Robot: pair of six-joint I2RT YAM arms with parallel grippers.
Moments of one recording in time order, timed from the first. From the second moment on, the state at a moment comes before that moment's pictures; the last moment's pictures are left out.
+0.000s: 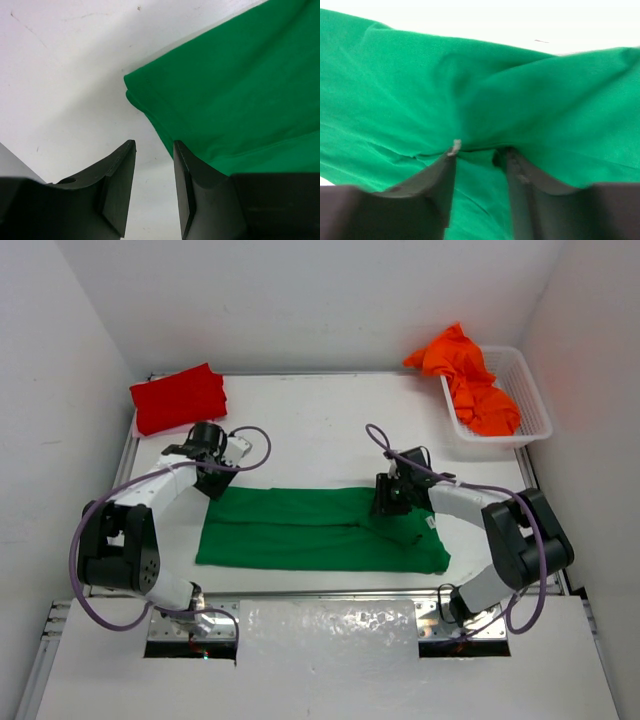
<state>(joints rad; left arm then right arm) -0.11 1.47 0.94 -0.65 -0.05 0.47 0.37 1.54 0.69 -0.18 -0.22 0.36</state>
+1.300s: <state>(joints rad) -0.30 1.52 1.16 -0.67 0.02 0.47 0.71 1.21 0.77 -0.62 -0.16 0.34</state>
